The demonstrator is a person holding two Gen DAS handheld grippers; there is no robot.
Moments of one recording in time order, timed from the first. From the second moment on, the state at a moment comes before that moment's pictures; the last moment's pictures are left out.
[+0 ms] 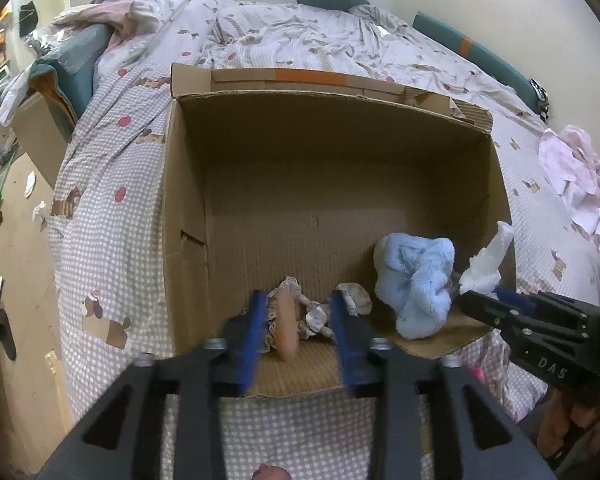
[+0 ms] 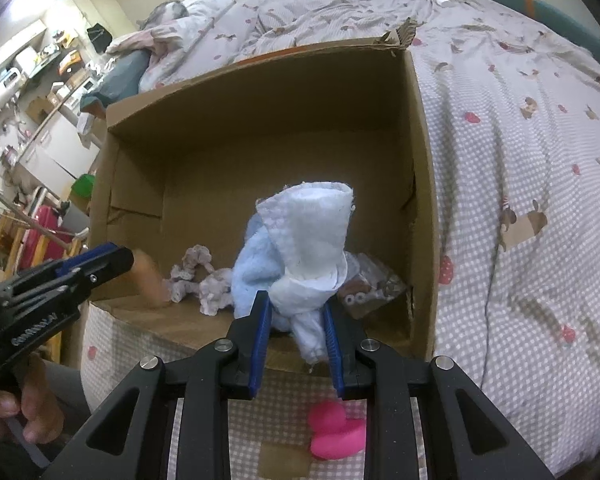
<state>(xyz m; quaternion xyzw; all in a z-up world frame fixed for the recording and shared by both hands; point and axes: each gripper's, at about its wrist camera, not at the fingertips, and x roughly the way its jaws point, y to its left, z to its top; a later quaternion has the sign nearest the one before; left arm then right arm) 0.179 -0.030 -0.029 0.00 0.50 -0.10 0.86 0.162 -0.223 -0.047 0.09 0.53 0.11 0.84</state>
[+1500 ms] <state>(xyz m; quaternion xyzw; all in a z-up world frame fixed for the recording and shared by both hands) 0.153 -0.013 -0.008 -0.01 0.47 -0.07 0.88 0.140 -0.235 -0.028 0.10 0.50 0.09 0.85</state>
